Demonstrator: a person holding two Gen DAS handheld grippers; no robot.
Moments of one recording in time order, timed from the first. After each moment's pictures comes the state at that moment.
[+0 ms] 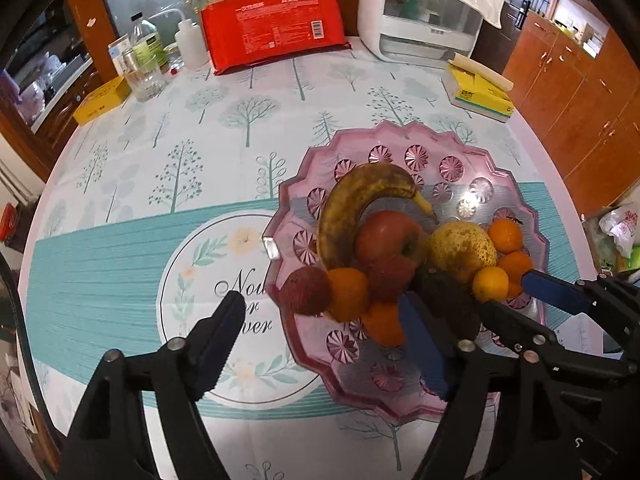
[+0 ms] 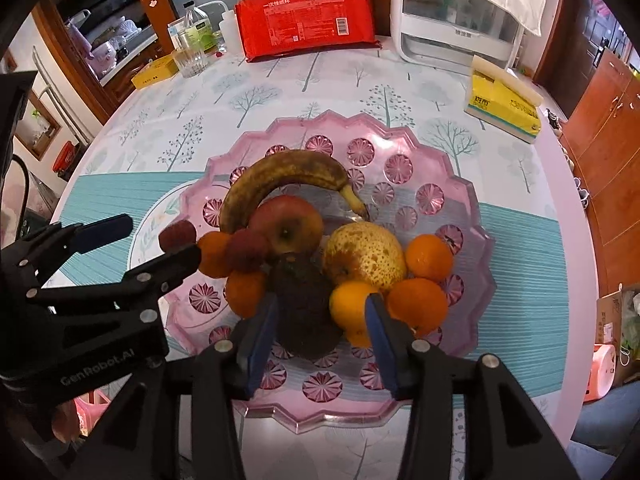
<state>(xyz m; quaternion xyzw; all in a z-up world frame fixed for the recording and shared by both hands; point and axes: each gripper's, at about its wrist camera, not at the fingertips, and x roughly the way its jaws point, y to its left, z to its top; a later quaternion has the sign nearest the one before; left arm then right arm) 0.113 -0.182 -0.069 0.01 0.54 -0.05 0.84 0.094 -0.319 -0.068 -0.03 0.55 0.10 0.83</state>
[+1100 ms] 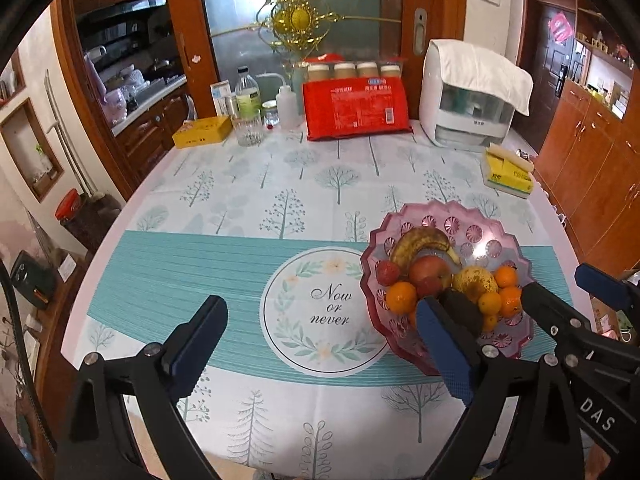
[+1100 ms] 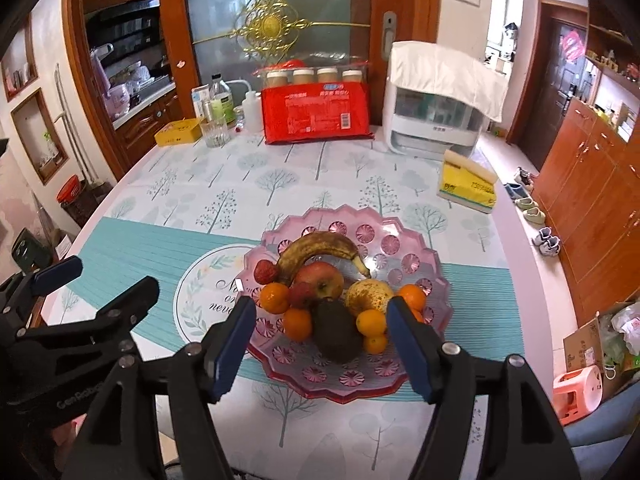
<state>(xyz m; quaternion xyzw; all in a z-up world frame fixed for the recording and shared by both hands) 0.009 -0.129 0.037 -0.01 0.43 0.06 0.90 0.021 -0.284 0.038 -0.04 0.43 0.07 0.90</state>
